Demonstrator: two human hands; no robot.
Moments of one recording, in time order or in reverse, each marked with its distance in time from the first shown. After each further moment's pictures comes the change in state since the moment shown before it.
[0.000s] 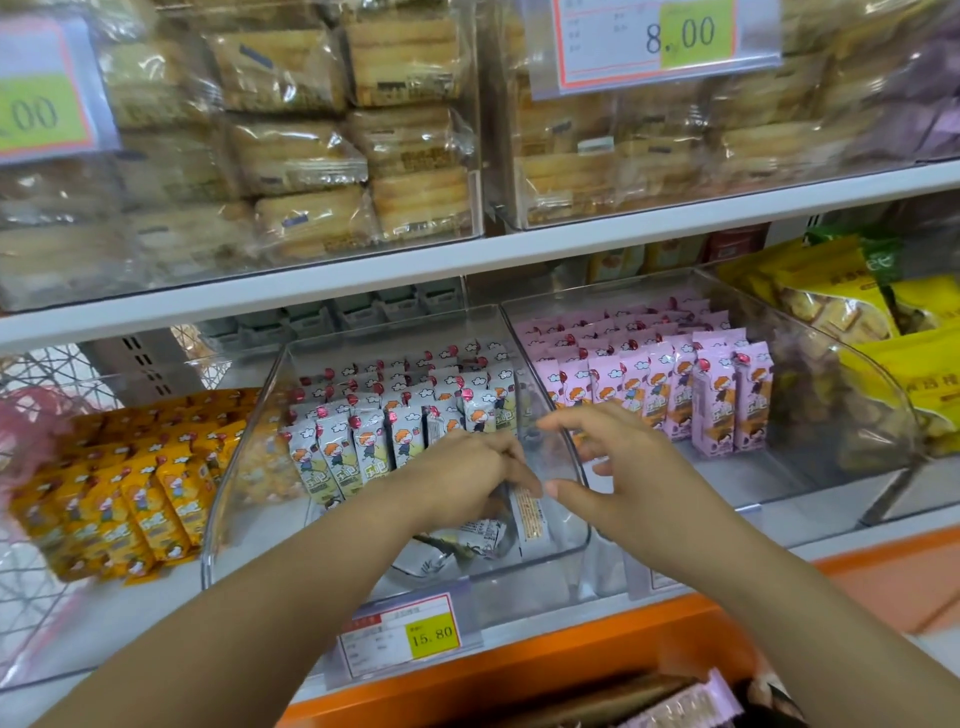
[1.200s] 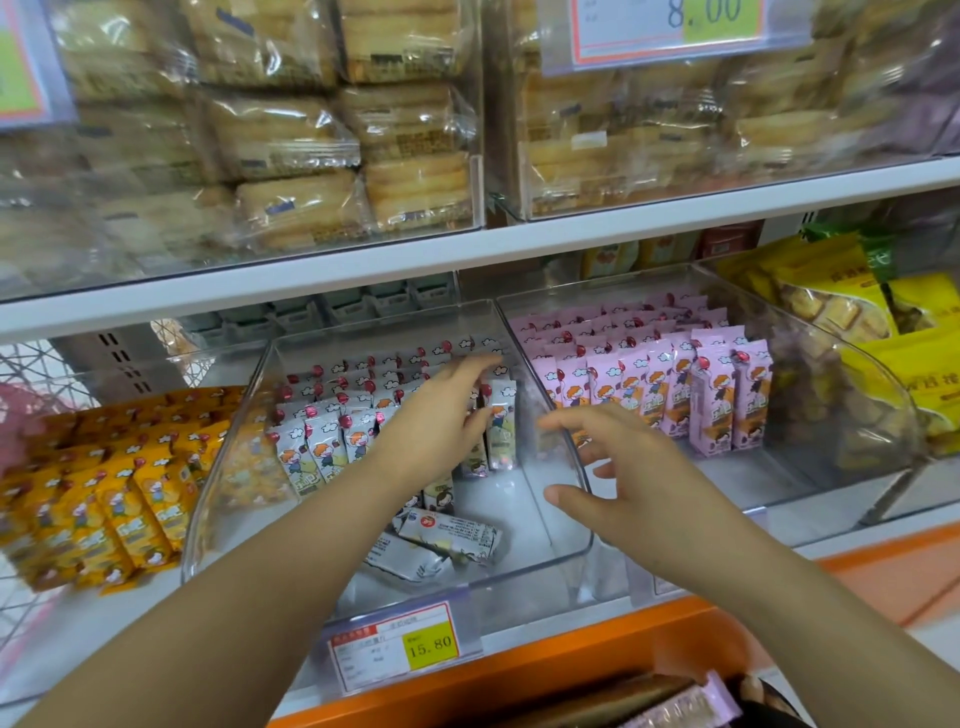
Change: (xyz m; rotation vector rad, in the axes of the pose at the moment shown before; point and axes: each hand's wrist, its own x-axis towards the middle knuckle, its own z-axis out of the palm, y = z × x) left_hand 0.005 -0.017 -0.014 -0.323 0.479 -0.267; right_hand -0.001 -0.003 -0.001 -0.014 -0.028 0.008
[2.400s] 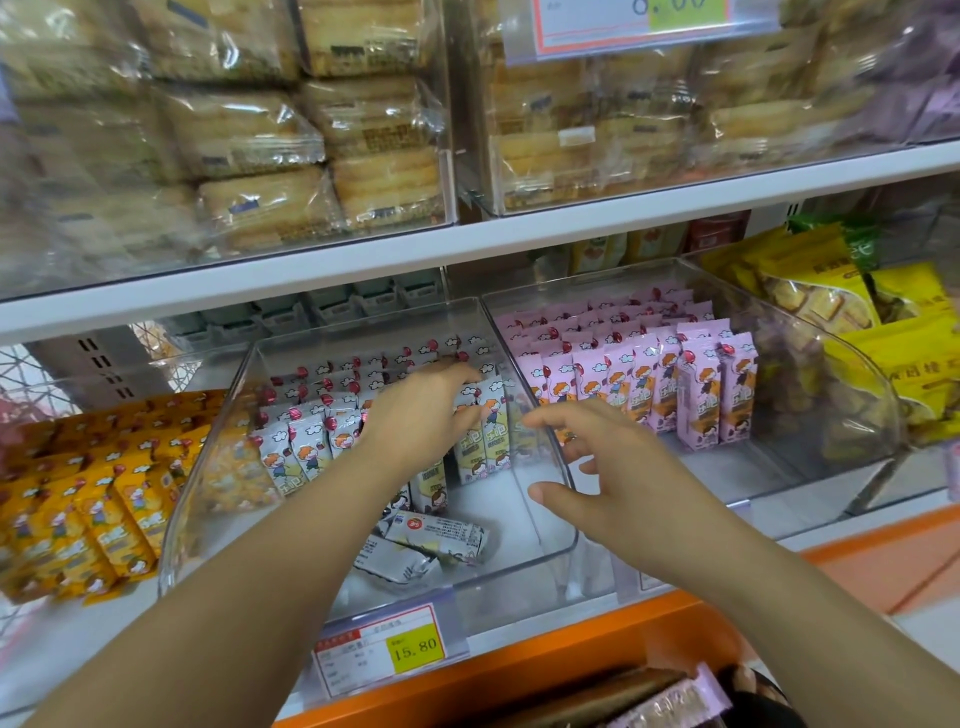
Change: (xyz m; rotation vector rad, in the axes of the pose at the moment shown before) left_hand 0.013 0.000 0.001 0.265 -0.021 -0.091; right_hand 0.000 -0.001 -0.002 -0.009 -0.008 0.017
